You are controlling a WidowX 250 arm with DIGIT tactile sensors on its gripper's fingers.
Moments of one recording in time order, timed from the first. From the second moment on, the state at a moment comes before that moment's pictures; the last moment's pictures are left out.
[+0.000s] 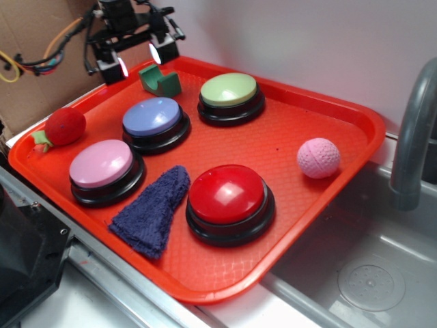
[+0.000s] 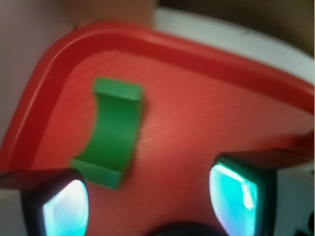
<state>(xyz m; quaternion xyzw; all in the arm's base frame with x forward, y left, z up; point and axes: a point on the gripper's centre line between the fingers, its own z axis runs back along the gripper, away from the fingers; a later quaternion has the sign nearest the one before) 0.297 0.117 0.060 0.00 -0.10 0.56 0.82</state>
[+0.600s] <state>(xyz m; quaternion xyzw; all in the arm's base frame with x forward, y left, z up) 0.316 0.121 0.023 0.01 -0.09 0.56 0.82</state>
